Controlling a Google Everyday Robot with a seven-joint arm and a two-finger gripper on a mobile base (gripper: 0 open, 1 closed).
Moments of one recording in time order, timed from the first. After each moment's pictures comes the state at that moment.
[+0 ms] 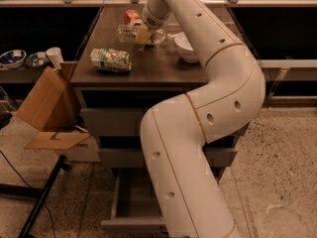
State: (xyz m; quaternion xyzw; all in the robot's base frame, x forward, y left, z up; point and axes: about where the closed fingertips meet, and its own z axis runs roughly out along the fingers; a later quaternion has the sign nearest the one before) arm 0.880 0.032 0.858 -0.55 0.77 0.01 0.33
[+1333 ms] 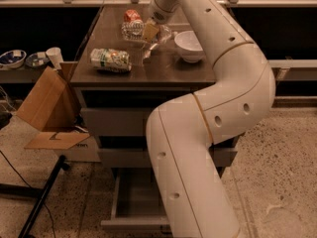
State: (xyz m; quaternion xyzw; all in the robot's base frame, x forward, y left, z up) arm 0.866 0.007 0.881 -0.57 0.76 -0.01 0.32
